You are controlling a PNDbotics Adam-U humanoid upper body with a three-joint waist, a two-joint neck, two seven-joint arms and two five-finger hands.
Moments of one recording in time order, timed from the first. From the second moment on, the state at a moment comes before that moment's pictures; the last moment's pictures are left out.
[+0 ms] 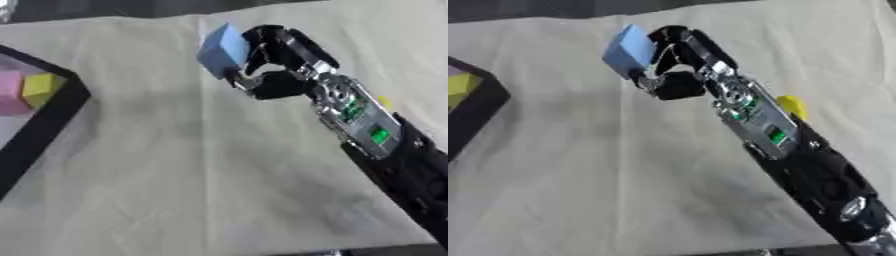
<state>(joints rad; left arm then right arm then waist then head) -0.85 0.57 -0.32 -1.98 -0.18 0.23 -0.10 -0.54 -0.51 0.33 -1.80 -0.04 0.28 -0.08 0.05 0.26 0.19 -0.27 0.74</state>
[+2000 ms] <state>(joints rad) -0.98 0.33 -0.51 -1.83 -0.64 0.28 -0.63 -0.55 -0.48 0.41 -1.75 0.06 0.06 -0.02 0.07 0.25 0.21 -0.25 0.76</state>
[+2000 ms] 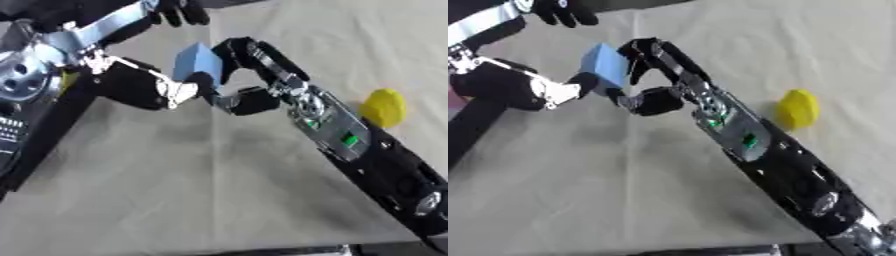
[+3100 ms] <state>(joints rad) -0.99 0.29 -0.52 -1.72 -0.81 0.19 -0.66 -0.53 -0.50 0.41 -1.79 0.07 -0.01 0.03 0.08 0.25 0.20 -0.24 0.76</state>
